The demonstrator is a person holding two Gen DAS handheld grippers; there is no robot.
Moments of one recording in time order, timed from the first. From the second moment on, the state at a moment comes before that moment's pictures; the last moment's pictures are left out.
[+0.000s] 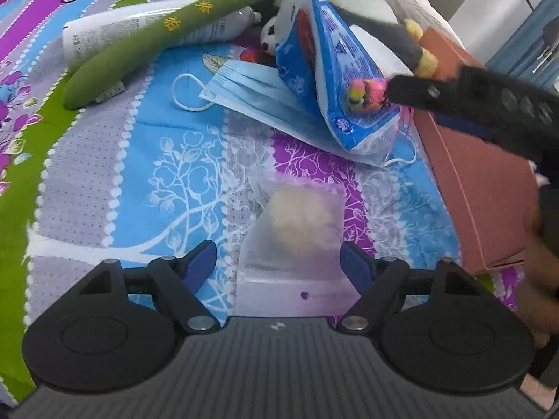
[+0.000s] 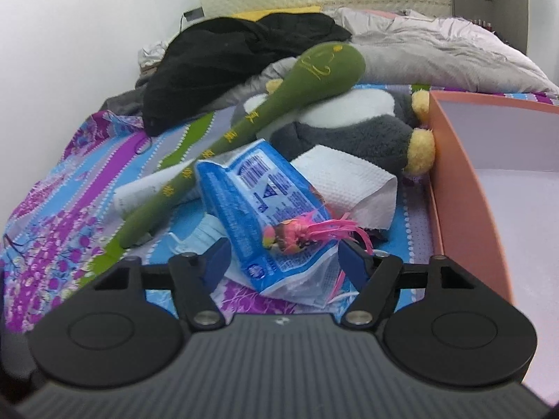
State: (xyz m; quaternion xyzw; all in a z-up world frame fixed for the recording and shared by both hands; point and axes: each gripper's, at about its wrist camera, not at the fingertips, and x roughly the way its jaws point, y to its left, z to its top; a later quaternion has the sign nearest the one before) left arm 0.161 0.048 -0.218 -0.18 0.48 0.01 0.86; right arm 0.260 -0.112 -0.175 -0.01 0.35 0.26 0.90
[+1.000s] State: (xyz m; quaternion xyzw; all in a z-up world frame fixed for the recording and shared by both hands) left arm 0.151 0.034 -0.197 -0.21 0.47 0.03 0.86; right arm 0.240 -0.118 -0.181 -0.03 0.35 0.27 0.90
